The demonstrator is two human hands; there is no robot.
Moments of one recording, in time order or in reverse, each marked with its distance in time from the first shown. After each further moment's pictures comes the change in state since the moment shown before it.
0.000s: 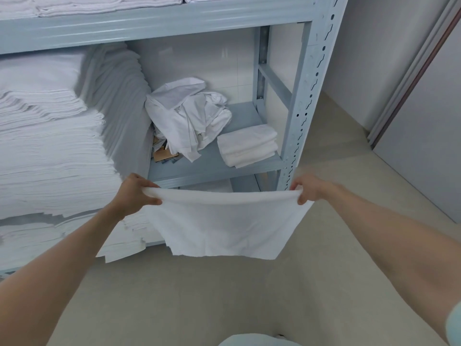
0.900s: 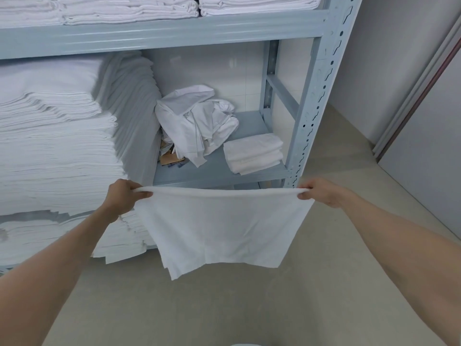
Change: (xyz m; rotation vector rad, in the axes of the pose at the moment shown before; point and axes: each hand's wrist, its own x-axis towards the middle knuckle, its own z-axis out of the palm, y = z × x) left_hand -0.007 -0.018 -0.021 -0.159 0.122 -0.159; right_hand -0.006 0.002 -0.016 0.470 0.011 -0.058
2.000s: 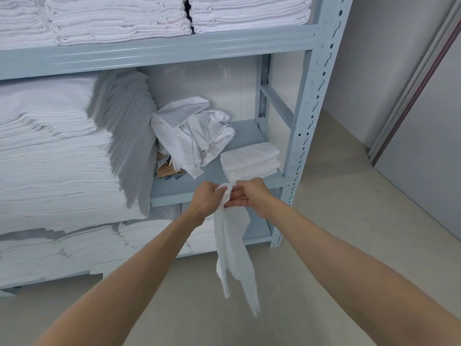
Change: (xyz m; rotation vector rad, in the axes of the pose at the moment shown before) left_hand -0.040 0.160 0.102 -0.298 -0.251 0.078; right_hand -0.018 -0.143 0.116 0.806 -0.044 -0.049
